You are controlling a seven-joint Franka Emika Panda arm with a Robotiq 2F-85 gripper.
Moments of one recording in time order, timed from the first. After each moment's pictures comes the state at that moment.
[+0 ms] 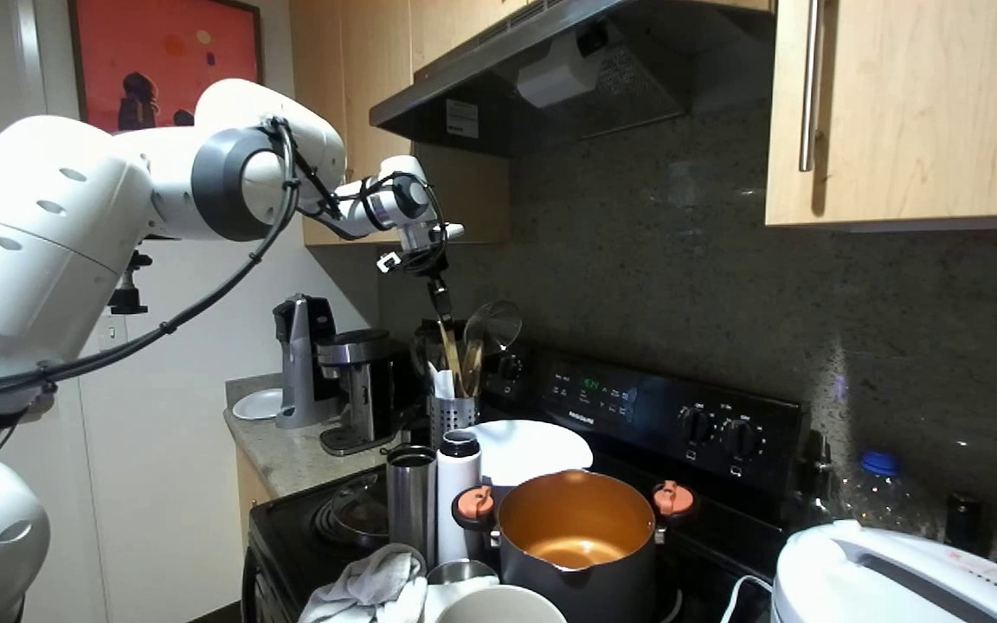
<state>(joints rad) 0.46 0.52 0.13 -1.21 -0.31 1.86 1.03</state>
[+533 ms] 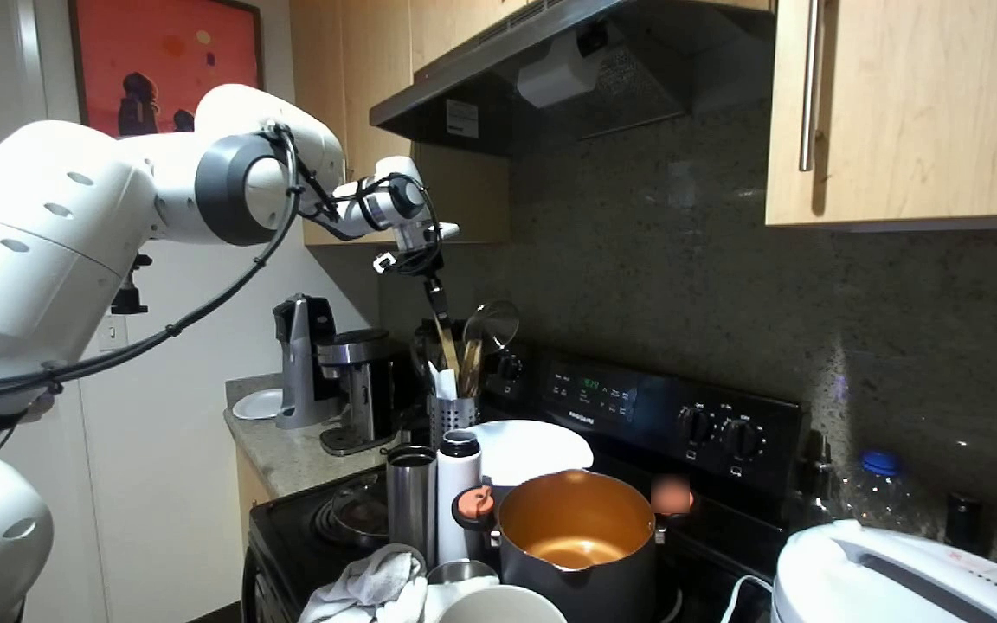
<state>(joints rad) 0.48 0.53 0.13 -1.18 -0.32 1.87 1.07</state>
